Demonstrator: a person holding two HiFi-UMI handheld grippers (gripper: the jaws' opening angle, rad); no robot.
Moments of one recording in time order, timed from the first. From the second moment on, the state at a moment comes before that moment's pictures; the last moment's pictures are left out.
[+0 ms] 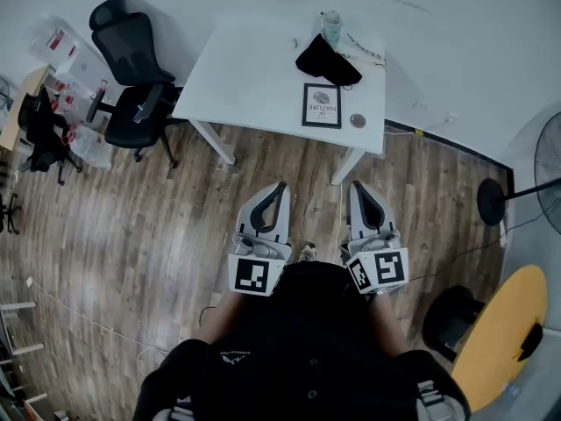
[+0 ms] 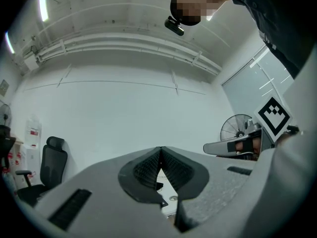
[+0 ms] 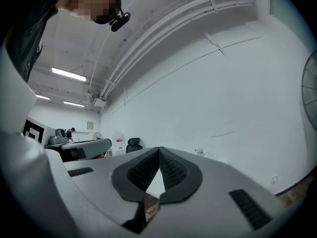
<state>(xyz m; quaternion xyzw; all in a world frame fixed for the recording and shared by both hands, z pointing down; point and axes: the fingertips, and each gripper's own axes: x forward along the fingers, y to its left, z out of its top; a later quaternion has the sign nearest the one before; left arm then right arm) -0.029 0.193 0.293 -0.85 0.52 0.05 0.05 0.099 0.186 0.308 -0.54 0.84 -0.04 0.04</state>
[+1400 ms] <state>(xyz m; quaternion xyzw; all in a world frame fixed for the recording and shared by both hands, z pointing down) 0.016 -0.025 0.332 -0.87 0.49 0.03 0.01 0.177 0.002 0.344 -0.60 0.80 -0.08 0.02</state>
